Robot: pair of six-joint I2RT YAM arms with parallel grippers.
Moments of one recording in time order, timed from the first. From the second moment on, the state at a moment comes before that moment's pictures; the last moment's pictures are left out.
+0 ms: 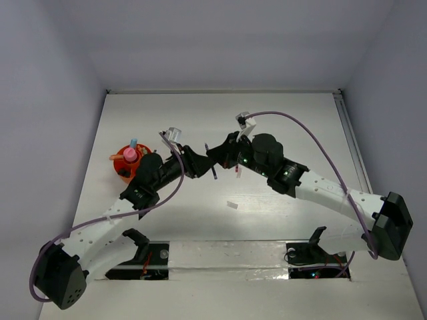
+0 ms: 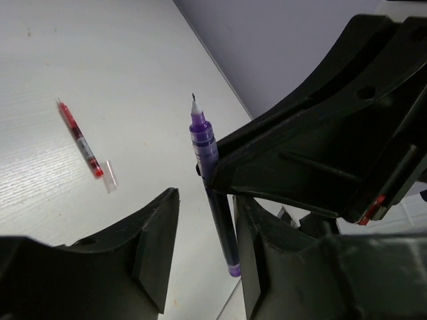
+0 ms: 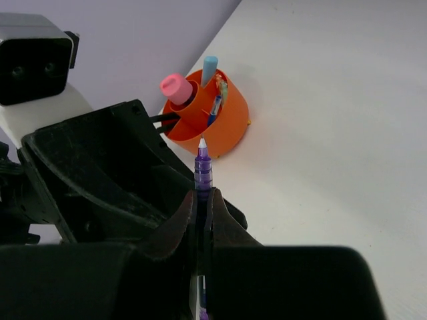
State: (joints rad) left arm -0.59 0.89 0.52 0.32 0.32 -0.73; right arm 0.90 1.28 0.98 0.17 -0.03 0.58
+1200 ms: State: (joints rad) left arm -0.62 0.95 0.56 0.38 0.35 -0.74; right arm 0.83 1.25 0.95 0.26 0.00 0.65
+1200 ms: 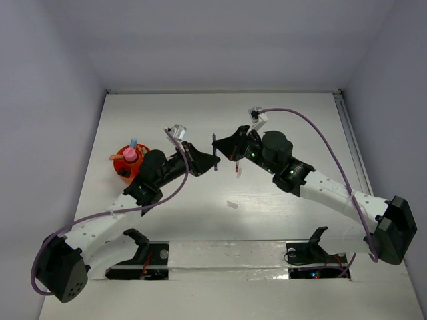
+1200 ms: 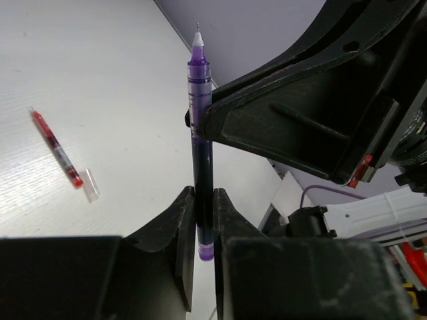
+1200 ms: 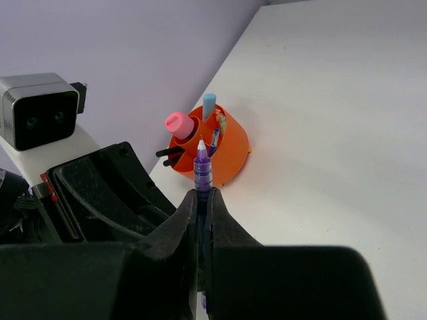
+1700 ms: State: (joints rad) left arm -0.62 0.87 0.66 0.15 0.26 -0.61; right arm 0.78 1.24 1.00 0.12 -0.11 0.60
